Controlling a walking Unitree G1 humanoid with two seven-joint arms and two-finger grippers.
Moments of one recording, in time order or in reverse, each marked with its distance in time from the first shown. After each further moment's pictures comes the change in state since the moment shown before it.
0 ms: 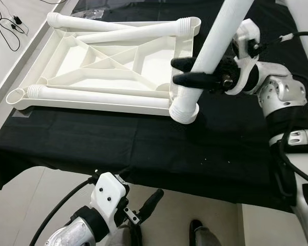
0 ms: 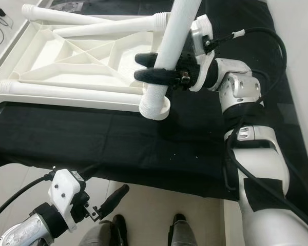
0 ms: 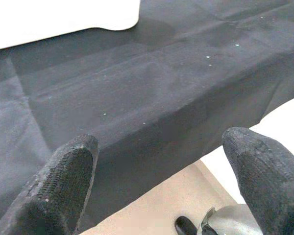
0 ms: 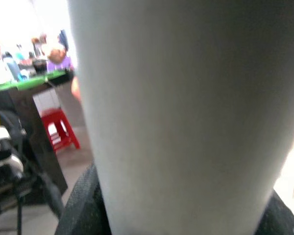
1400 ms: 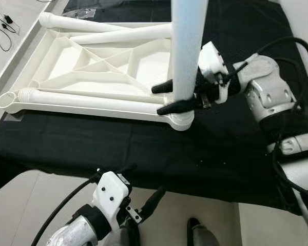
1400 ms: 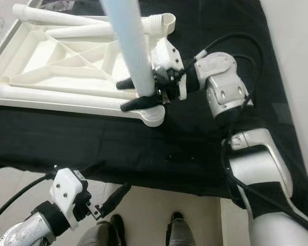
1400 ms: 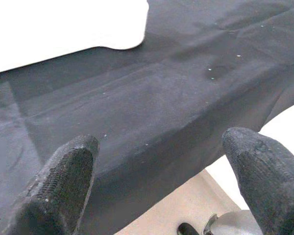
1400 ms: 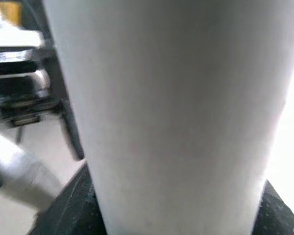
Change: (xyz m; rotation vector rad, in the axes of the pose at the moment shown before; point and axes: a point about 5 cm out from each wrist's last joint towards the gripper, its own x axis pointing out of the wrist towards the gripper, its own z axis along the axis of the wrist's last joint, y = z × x) left arm 0.003 0.000 0.004 0.020 -0.025 0.008; right arm 0.024 0.029 -0.001 -0.218 0.282 0.254
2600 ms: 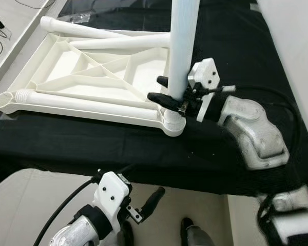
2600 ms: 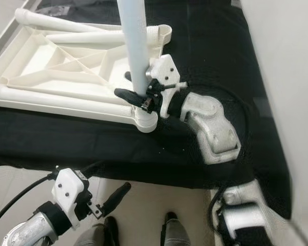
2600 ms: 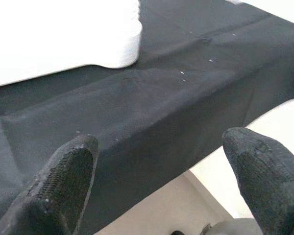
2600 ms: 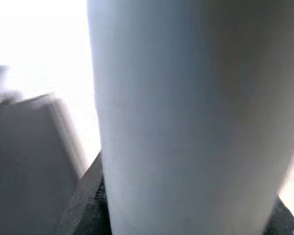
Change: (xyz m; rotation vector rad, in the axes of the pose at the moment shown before) left arm 0.004 0.002 -0.004 -0.007 0.000 0.014; right arm 0.048 0.039 -0.030 0.256 -0.118 -0.999
